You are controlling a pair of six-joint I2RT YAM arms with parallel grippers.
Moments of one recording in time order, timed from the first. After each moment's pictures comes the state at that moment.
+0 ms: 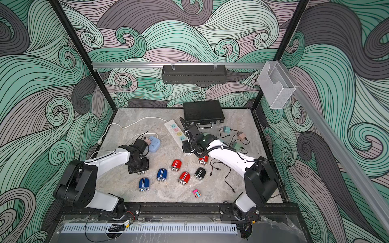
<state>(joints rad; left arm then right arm) -0.32 1.47 0.73 -0.75 -0.08 -0.54 0.74 1.57 1.18 -0.57 -0.02 0.49</state>
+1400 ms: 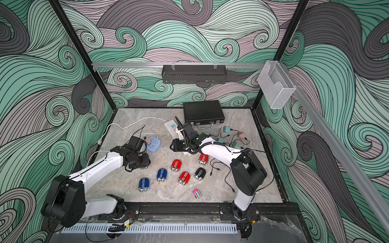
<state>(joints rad) -0.33 1.28 0.74 -0.71 0.04 -0.50 0.74 1.73 1.24 -0.34 -0.35 0.60</state>
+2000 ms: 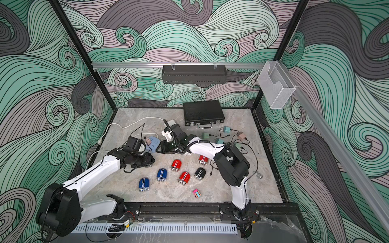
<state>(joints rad) -0.34 1.18 0.69 -0.64 0.19 -0.49 0.82 1.94 1.38 -0.20 -0.55 0.69</state>
